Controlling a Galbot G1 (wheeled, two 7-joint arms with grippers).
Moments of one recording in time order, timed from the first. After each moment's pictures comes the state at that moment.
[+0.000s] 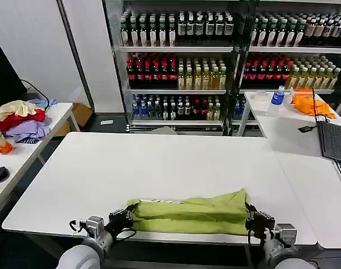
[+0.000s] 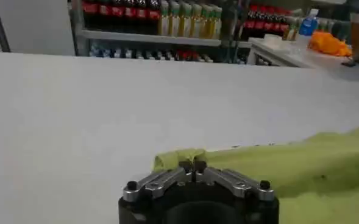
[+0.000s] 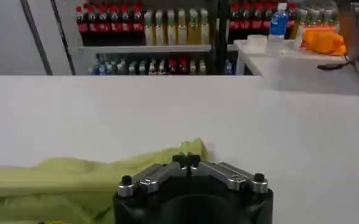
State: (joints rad) left arm 1.33 -1.00 -0.26 -2.02 -0.65 0.48 -0.18; right arm -1.55 1.14 0.54 2.23 0.50 -0.57 0.26
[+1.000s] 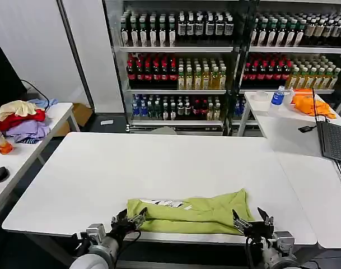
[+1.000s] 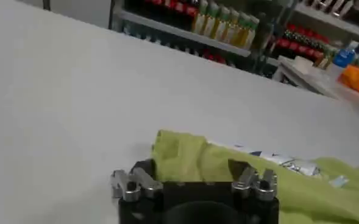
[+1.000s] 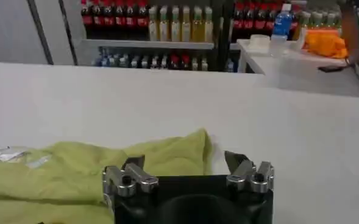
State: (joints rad) left arm 1.41 -1.22 -0.32 -2.03 -0.69 0.48 -0.27; right arm -1.61 1.17 0.55 2.27 0.43 -0.56 0.24
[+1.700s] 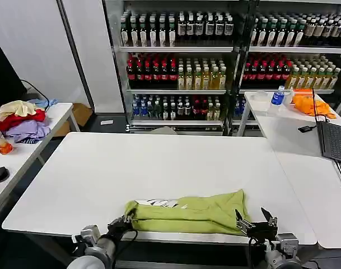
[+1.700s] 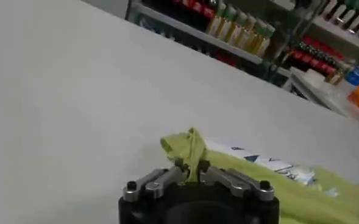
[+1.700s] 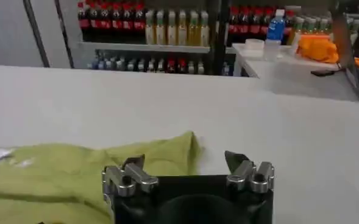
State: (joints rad) left arm 1.43 -1.24 -0.40 -2.03 -0.77 0.49 -0.28; right arm -1.63 1.17 0.56 2.27 0.43 -0.54 0.24
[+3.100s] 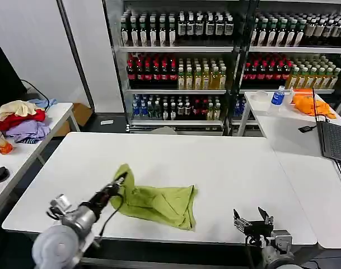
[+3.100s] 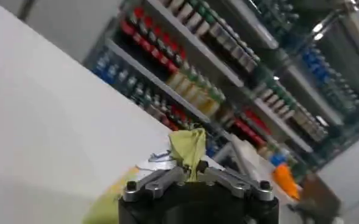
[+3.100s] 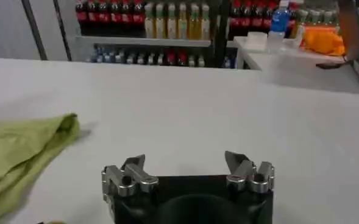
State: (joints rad) left arm 1.27 -1.18 -0.48 -2.12 -1.25 0.51 -0.27; right arm -1.57 1.17 0.53 2.19 0.42 -0.53 0.23
